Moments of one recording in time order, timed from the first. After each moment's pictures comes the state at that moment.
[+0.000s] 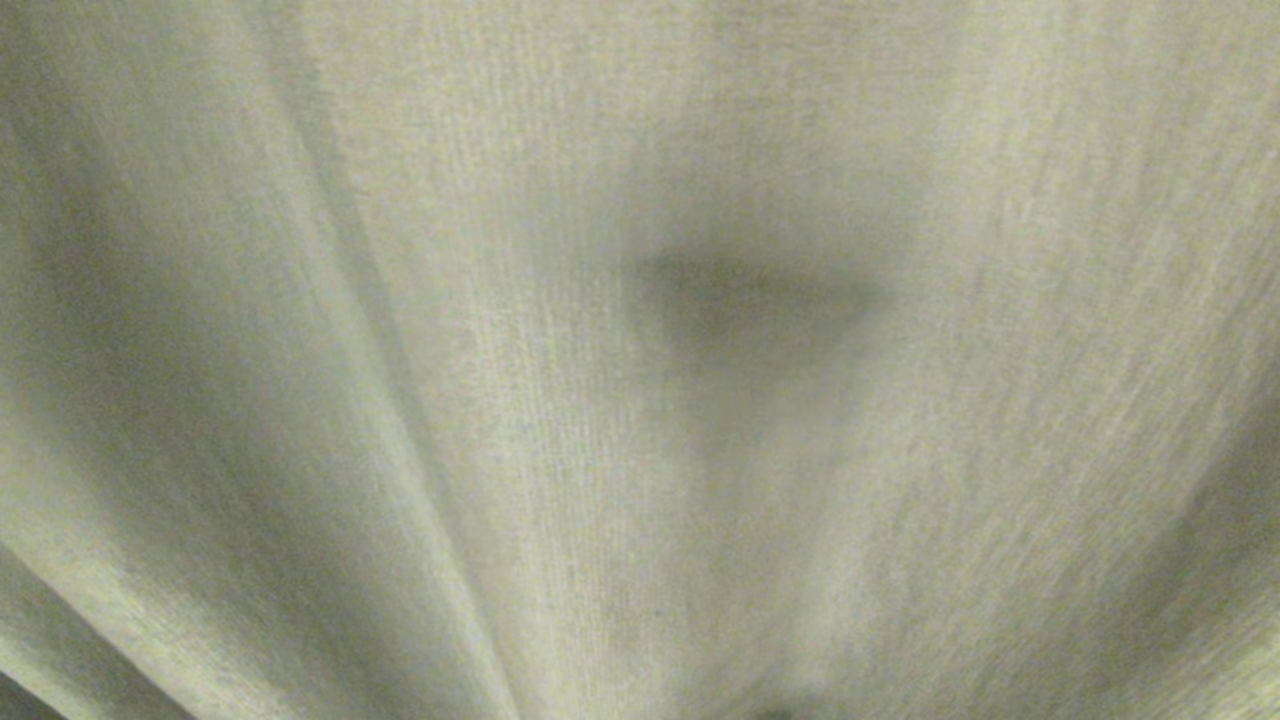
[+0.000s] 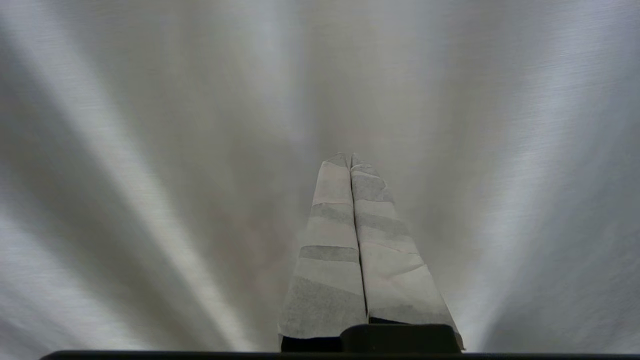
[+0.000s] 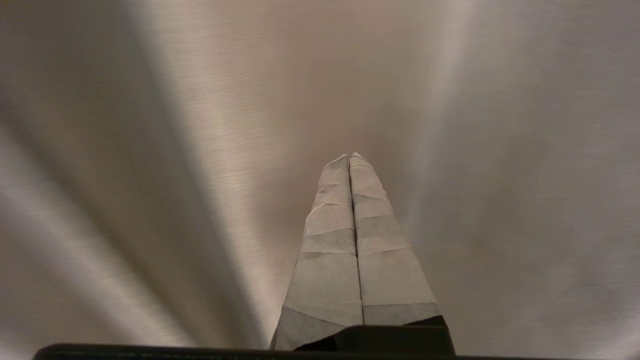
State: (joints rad) left arm 0.01 0.00 0.00 -0.03 -0.02 0.11; right arm 0.00 0.00 0.00 -0.01 -0.03 0.02
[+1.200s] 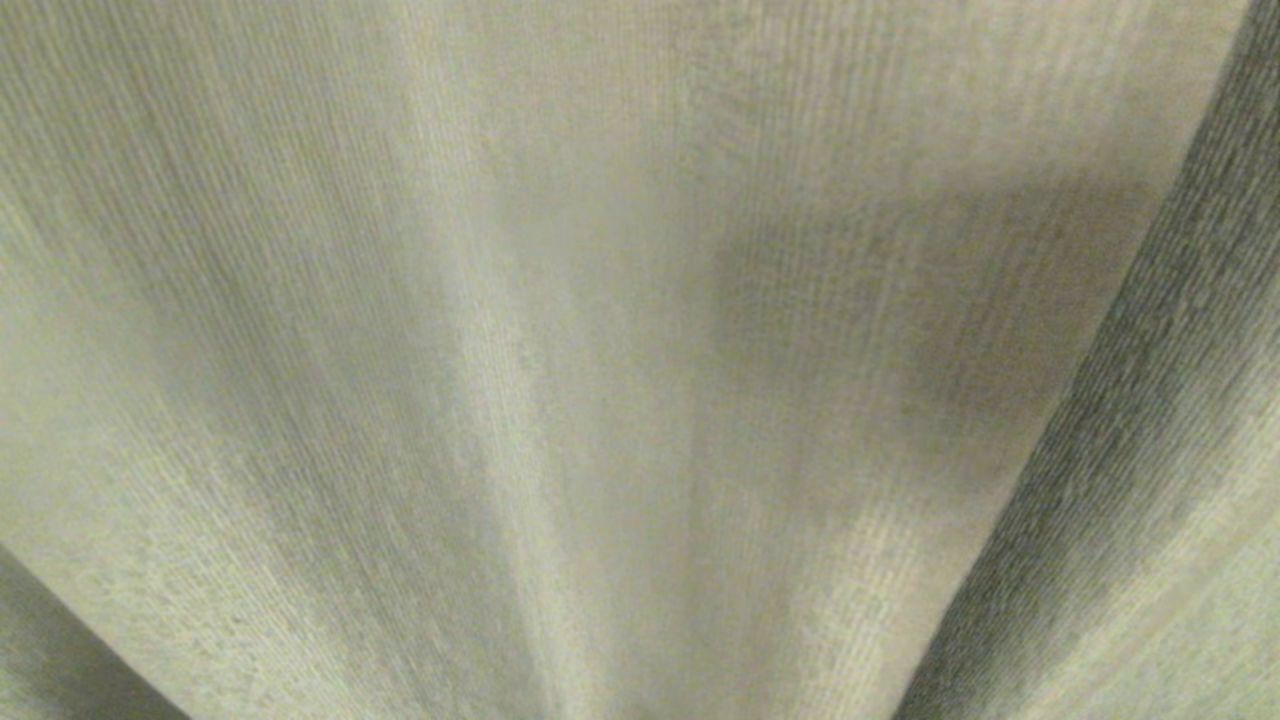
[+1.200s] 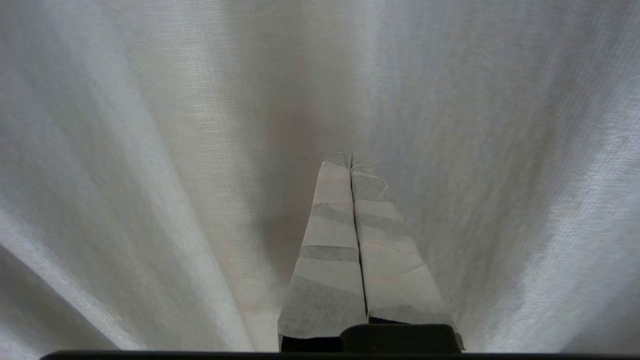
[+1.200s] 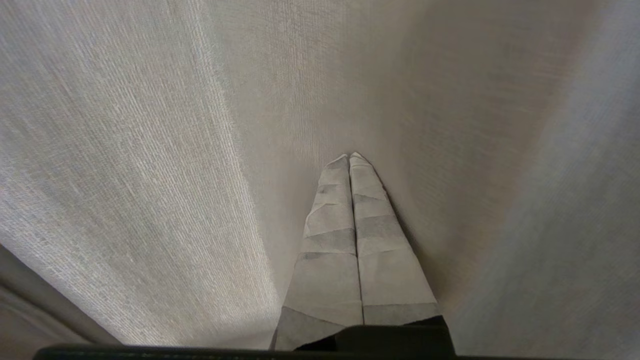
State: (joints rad) left arm 0.01 0.00 0.00 -0.03 0.00 0.04; right arm 0.00 0.00 0.00 -0.01 -0.03 0.02
